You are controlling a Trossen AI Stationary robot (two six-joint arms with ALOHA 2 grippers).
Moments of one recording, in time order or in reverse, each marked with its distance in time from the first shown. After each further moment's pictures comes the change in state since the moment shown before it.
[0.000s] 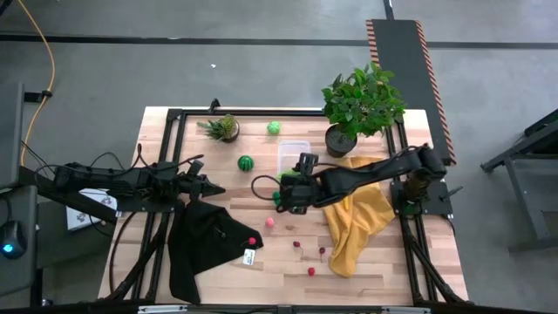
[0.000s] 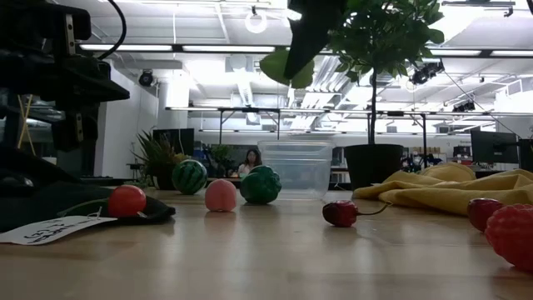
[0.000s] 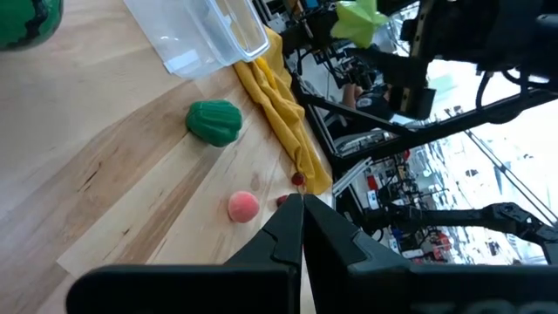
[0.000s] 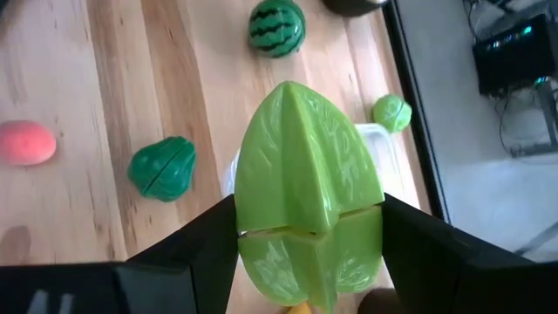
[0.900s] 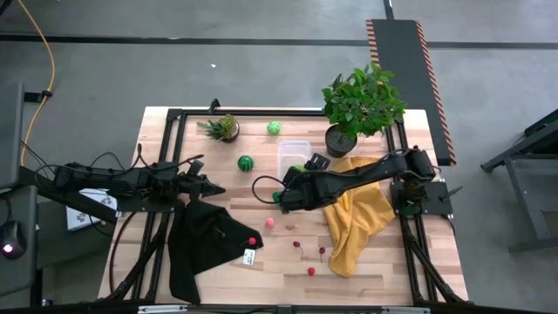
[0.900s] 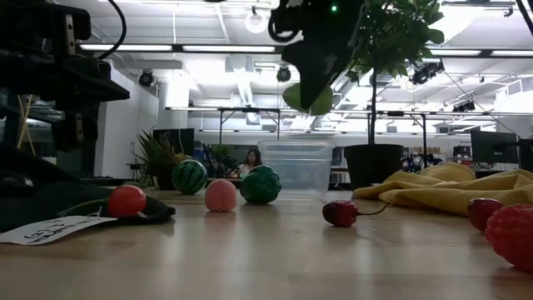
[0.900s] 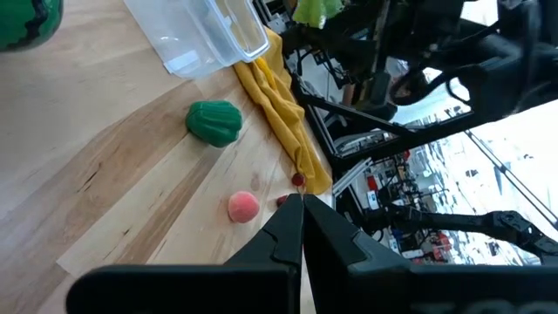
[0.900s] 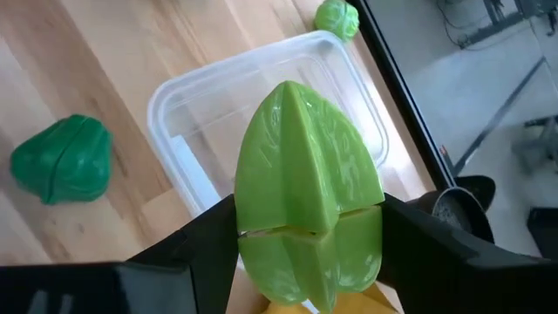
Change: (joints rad) left arm 0.000 0.000 0.000 0.000 0.000 0.000; right arm -0.020 0.097 0.000 -0.197 0.118 0.427
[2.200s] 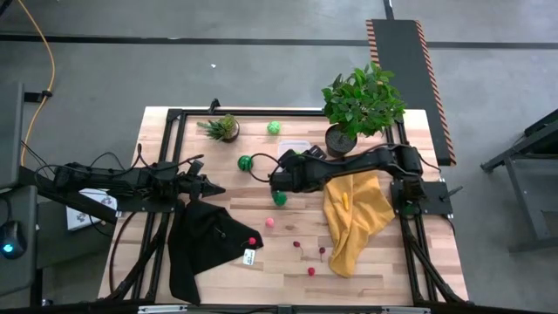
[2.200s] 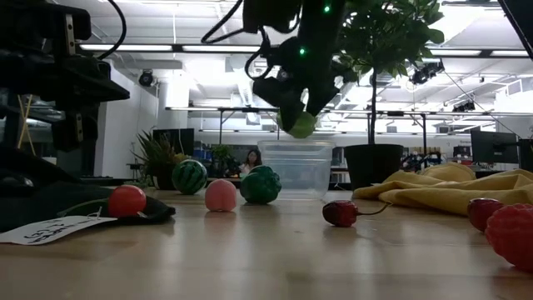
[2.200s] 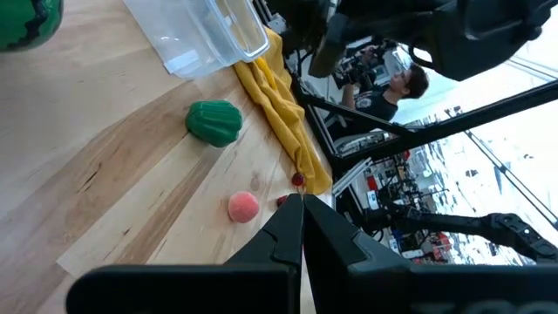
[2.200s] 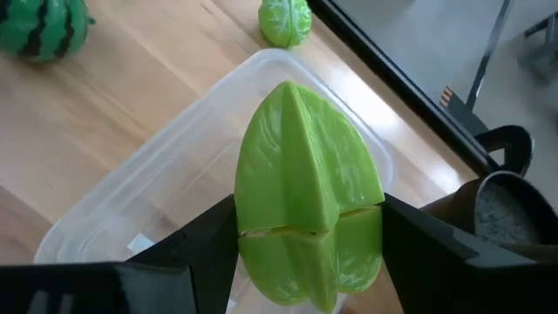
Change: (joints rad) left arm 0.000 0.000 0.000 0.000 0.000 0.000; right arm -0.140 0.083 0.000 0.131 0.014 0.189
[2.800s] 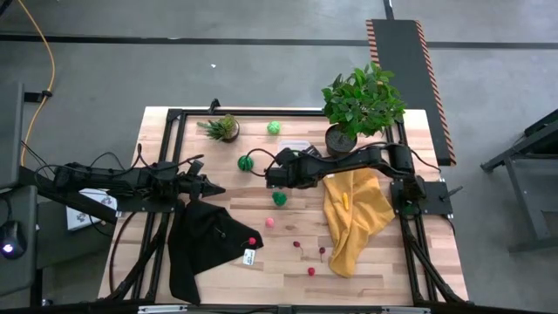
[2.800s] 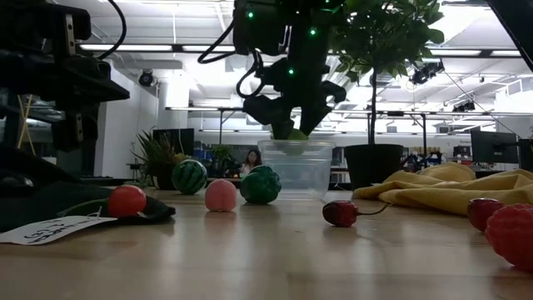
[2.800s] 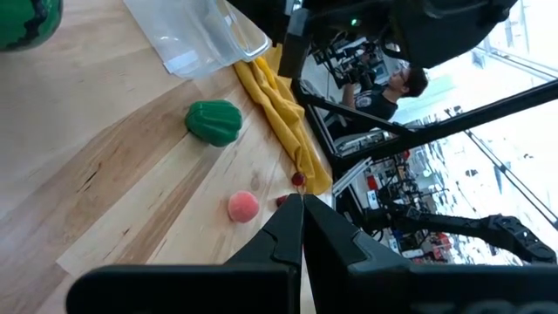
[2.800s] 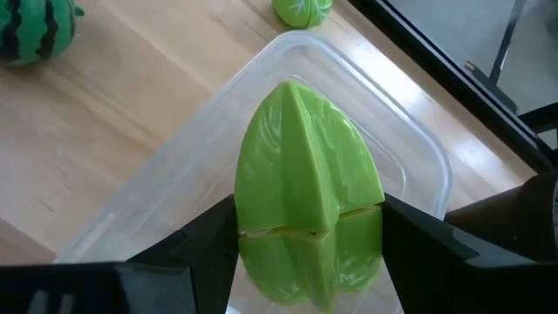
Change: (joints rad) left arm 0.000 0.000 0.000 0.000 0.000 0.000; right arm -0.043 0.055 0.000 0.087 -0.062 0.007
